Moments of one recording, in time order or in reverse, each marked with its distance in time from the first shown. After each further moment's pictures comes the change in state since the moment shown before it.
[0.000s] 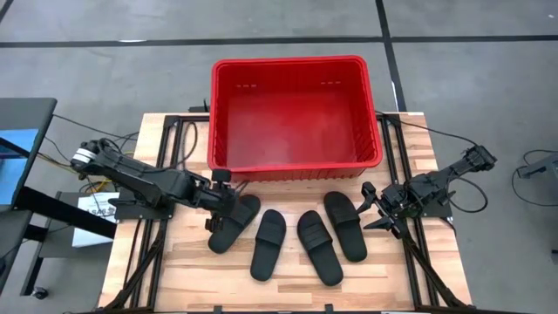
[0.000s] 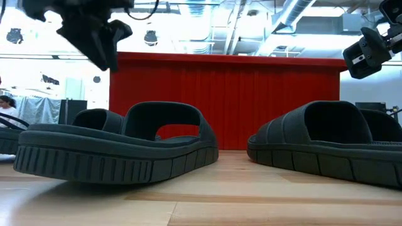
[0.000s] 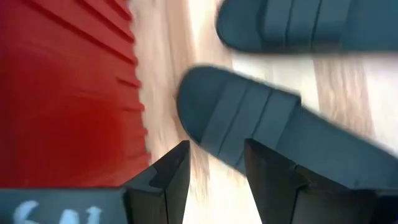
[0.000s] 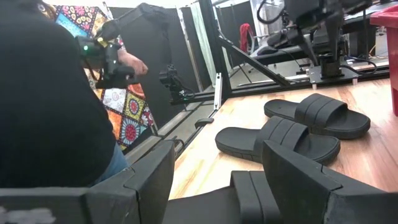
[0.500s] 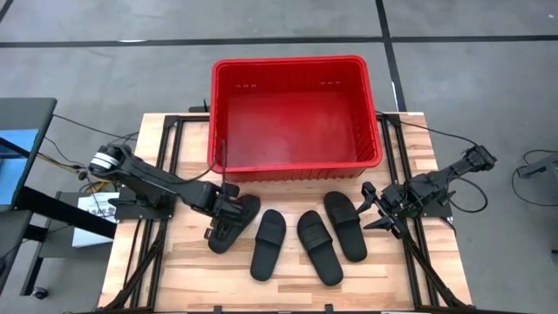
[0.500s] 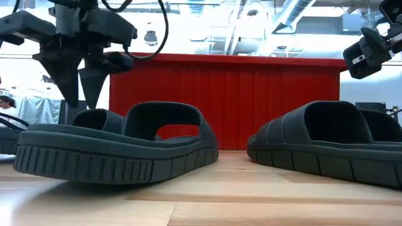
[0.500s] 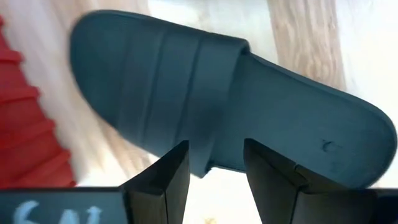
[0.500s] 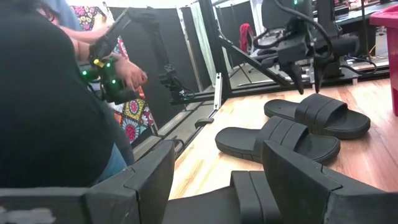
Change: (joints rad) left arm 0.000 0.212 0.000 -0.019 0.217 0.066; right arm 0.000 0.000 0.000 0.000 0.000 0.000
